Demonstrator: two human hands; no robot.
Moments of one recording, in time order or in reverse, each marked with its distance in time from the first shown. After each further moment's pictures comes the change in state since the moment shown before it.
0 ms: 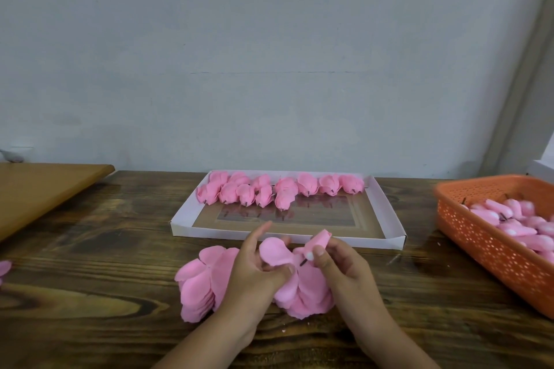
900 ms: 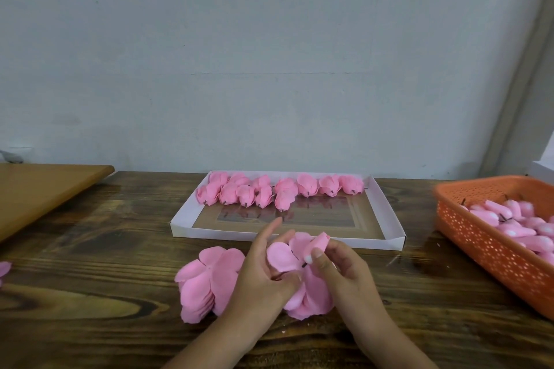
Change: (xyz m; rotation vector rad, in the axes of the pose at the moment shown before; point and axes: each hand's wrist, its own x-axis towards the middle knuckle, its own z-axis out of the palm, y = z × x) left_hand -0.006 -0.002 0.004 0.113 -0.083 0.137; right_hand -0.001 0.000 0.001 -0.018 0.027 0.022
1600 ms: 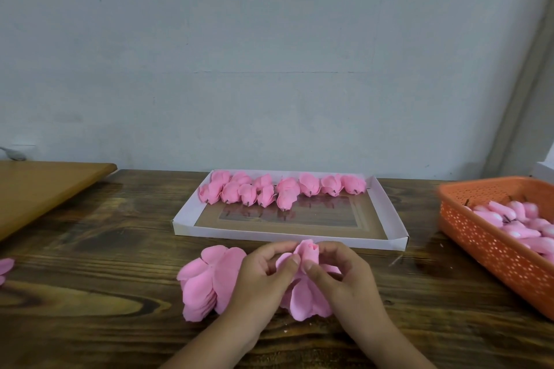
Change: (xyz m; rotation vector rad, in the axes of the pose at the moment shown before) left_hand -0.005 0.010 -0.002 -0.017 -0.023 -0.068; right_hand -0.004 -0.002 0.004 -0.166 0.008 -0.048
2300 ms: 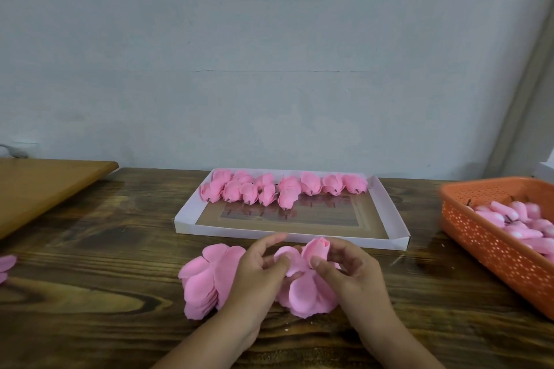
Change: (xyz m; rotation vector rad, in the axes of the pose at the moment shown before) left_hand 0.012 -0.014 -0.002 -0.083 0.114 -0.139; right_hand 0.004 0.006 -0.007 0.058 0.063 0.003
